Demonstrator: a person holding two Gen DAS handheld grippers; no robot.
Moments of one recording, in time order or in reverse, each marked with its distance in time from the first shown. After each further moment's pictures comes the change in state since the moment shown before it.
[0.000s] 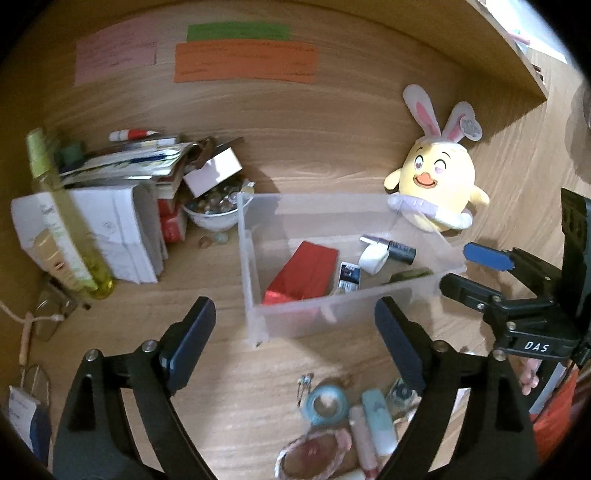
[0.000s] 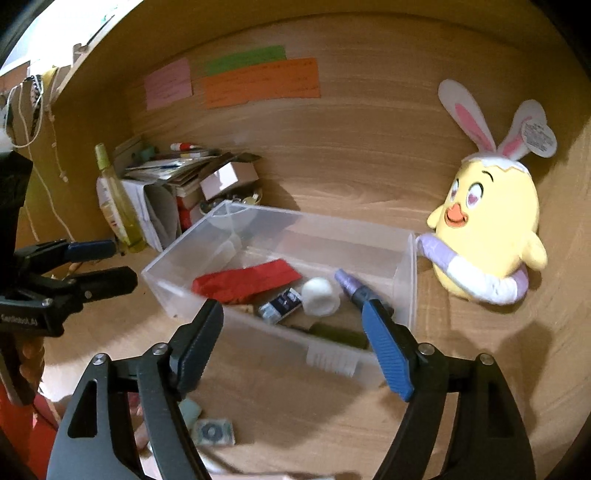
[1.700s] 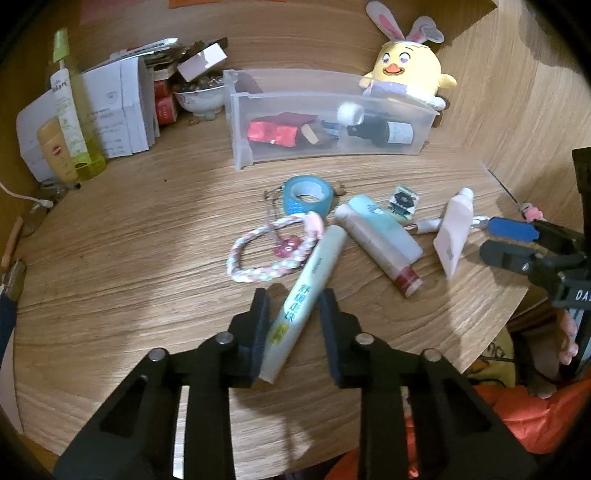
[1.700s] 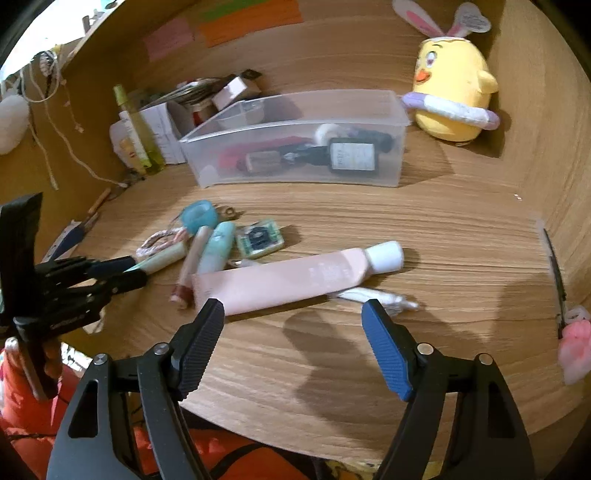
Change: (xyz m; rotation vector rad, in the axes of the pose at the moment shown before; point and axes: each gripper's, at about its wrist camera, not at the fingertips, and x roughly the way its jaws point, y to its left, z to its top) left arm -0.015 -0.010 -0.142 0.084 0.173 -0.042; right arm -0.045 0.034 -0.129 0.144 0.180 0.029
